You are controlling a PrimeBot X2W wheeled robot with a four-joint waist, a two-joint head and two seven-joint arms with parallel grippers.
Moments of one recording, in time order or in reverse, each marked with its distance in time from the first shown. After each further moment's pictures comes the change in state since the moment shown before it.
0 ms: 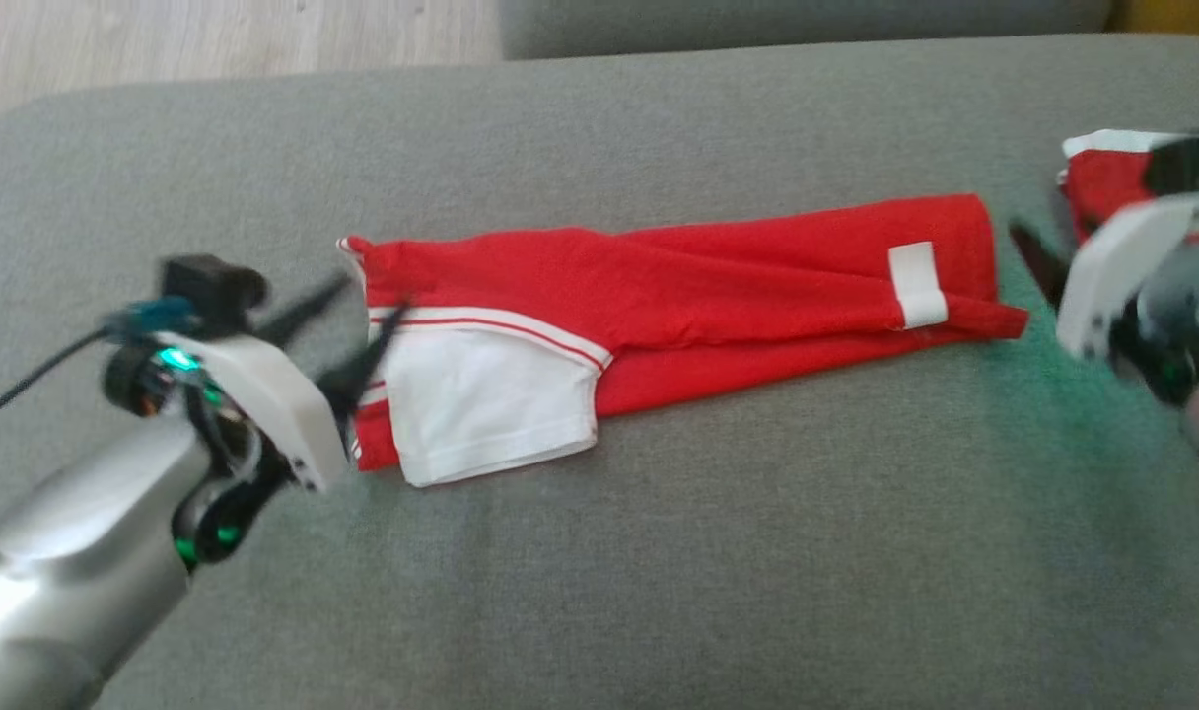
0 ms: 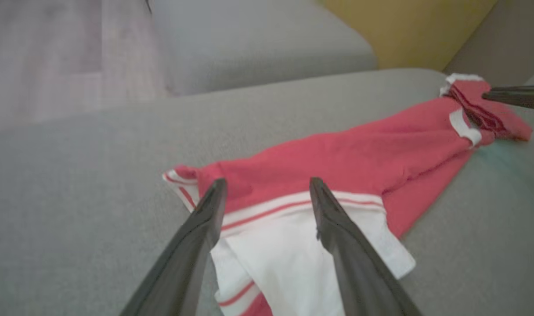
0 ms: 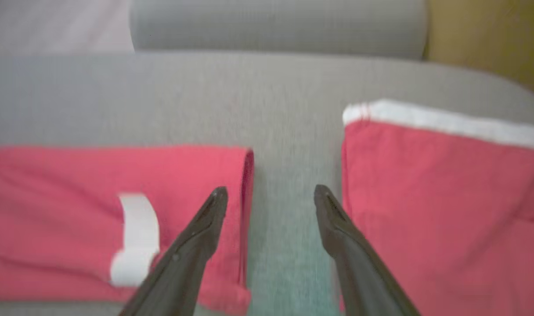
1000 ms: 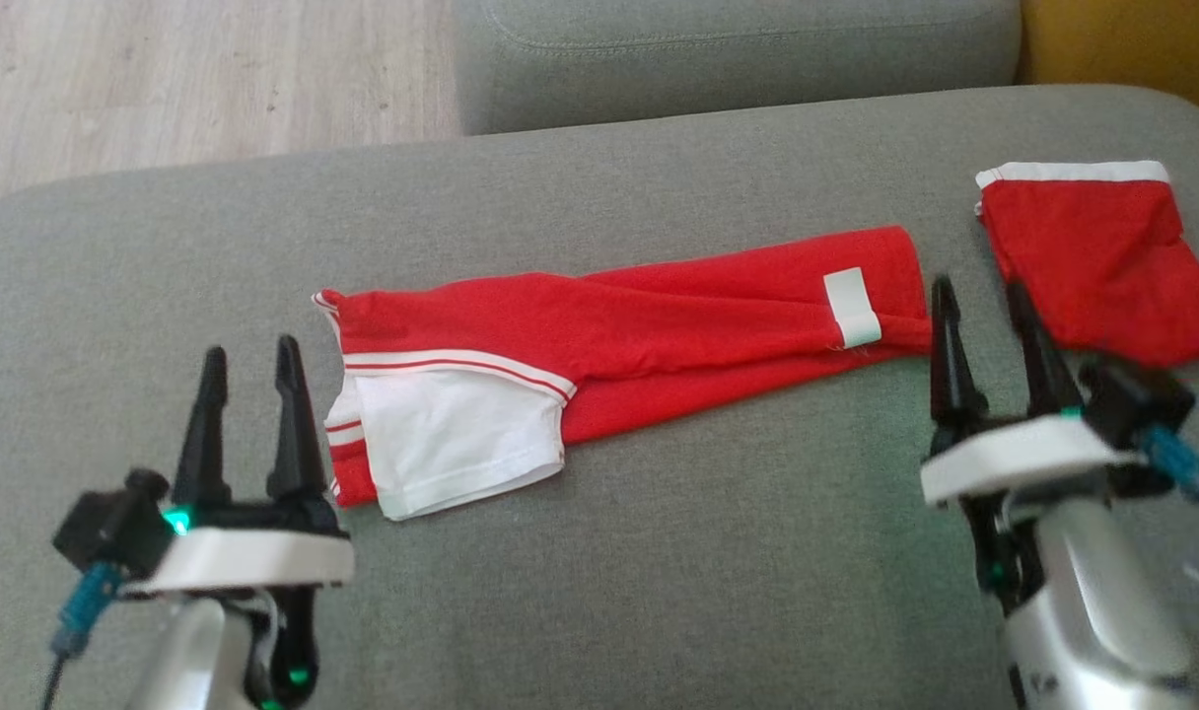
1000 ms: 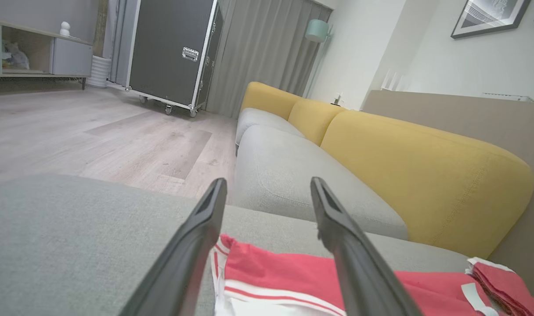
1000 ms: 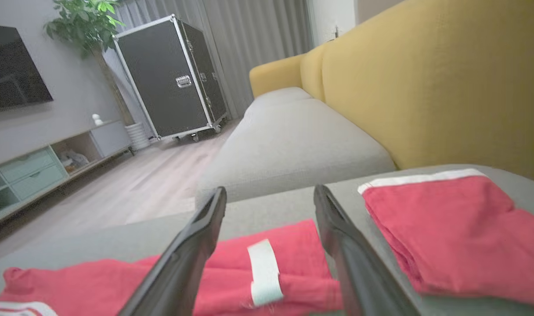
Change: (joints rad) left arm 0.608 -0.464 0.951 -0.133 0.601 -0.015 -0.317; right arm 0.578 0.433 -0.814 -0.526 -0.638 0.000 -0.458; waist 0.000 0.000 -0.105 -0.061
